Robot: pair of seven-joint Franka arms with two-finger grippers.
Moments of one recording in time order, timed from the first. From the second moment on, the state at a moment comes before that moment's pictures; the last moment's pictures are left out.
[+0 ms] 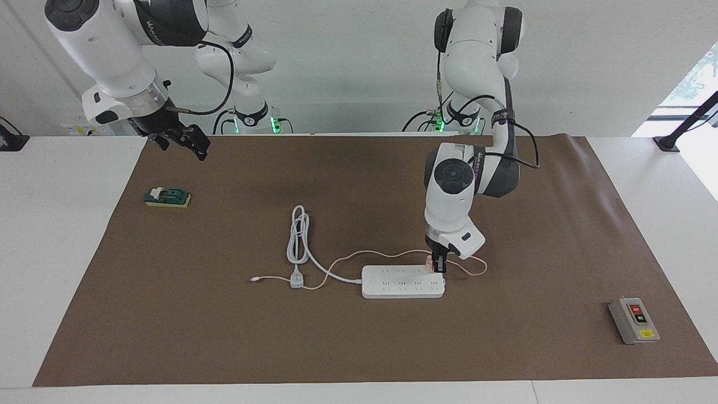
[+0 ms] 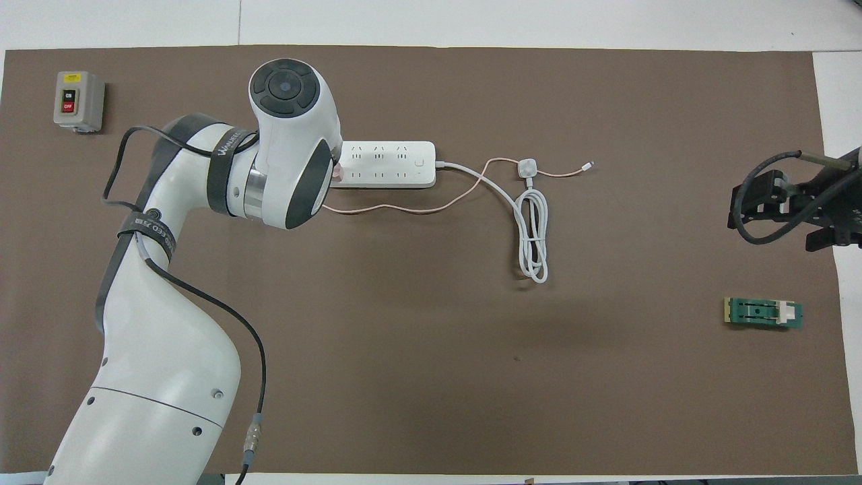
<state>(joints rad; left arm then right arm) -0.73 0.60 0.37 -1.45 -0.11 2.03 -1.67 0.13 0.02 -0.14 -1.59 0.01 1.45 0.32</state>
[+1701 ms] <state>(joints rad) -0.72 0.59 0.39 -1.49 -0.21 2.08 -1.62 0.13 0.02 -0.14 -1.59 0.01 1.45 0.32</state>
